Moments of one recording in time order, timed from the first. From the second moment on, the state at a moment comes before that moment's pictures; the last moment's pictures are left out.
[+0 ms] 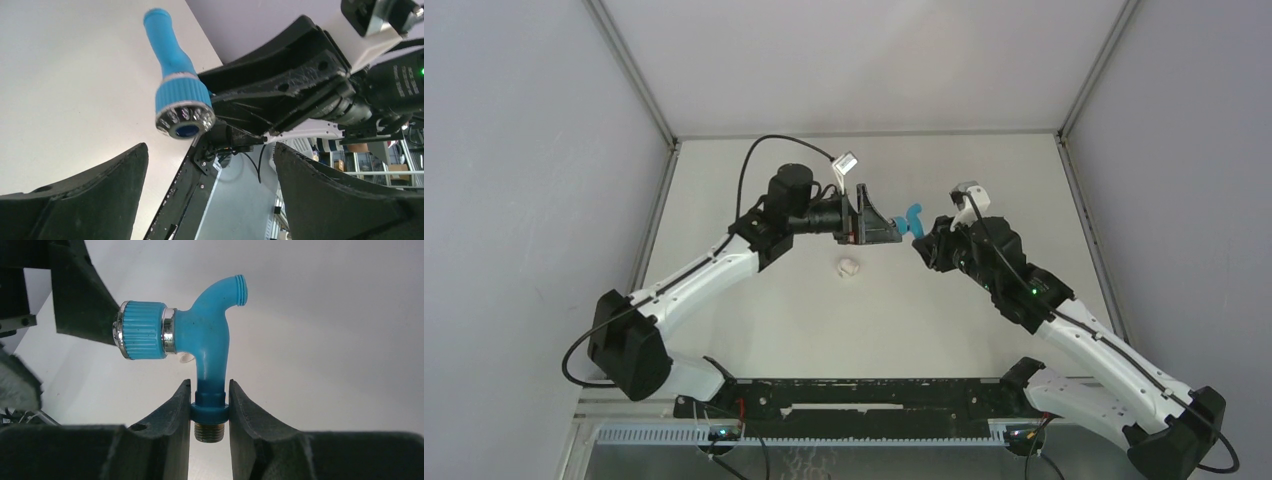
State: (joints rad) left arm -0.66 1.38 1.11 -0.03 0.68 -0.76; right arm 0.67 0.88 0.82 -0.33 0.10 0.35
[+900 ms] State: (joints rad) left arm -0.64 1.50 1.15 0.02 0.70 -0.86; right arm 0.72 0.88 0.79 -0.29 0.13 0.35
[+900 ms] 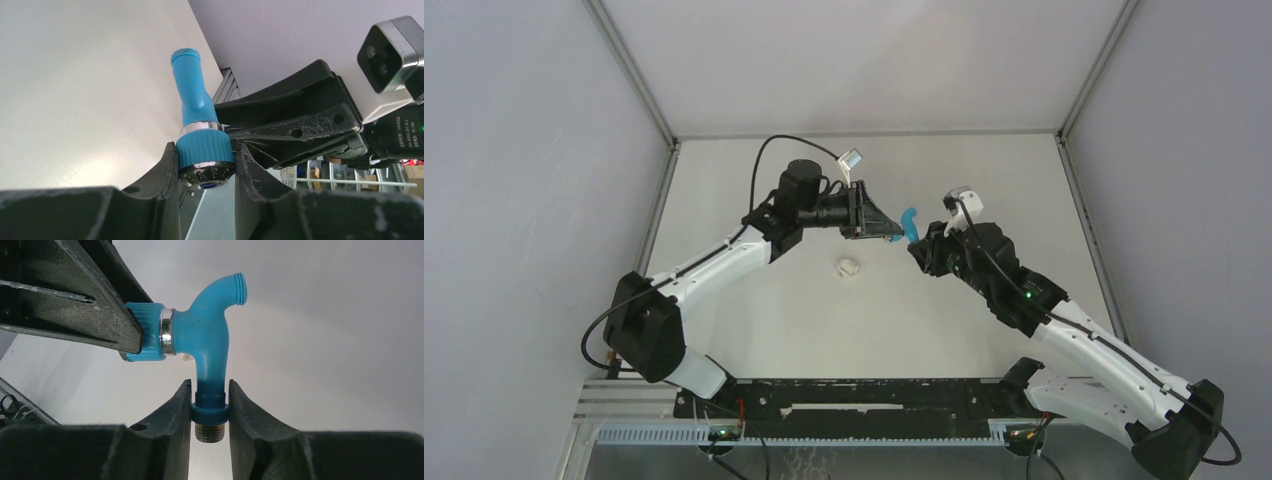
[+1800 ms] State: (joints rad) left arm -0.62 1.32 1.41 -0.68 0.98 -0.01; right arm 0.22 0.87 0.85 -0.22 -1.00 0.50
